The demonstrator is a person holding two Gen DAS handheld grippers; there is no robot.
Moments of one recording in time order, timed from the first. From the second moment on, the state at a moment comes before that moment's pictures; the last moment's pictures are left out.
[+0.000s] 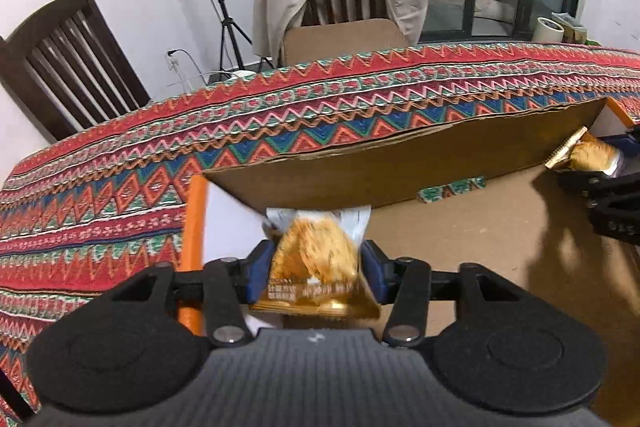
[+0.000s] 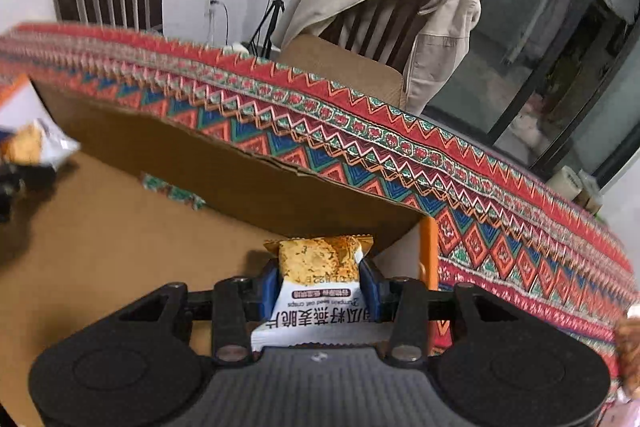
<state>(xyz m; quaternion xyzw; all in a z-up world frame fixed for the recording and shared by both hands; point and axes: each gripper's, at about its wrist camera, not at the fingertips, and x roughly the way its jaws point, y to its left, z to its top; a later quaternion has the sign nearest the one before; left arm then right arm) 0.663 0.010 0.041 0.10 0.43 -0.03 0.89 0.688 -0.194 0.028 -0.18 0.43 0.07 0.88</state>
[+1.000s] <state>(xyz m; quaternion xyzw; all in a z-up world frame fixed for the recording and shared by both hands) 0.508 0.024 0.150 0.04 0.36 -0.06 0.93 0.563 -0.228 0.127 -0.09 0.34 0.11 0.93</state>
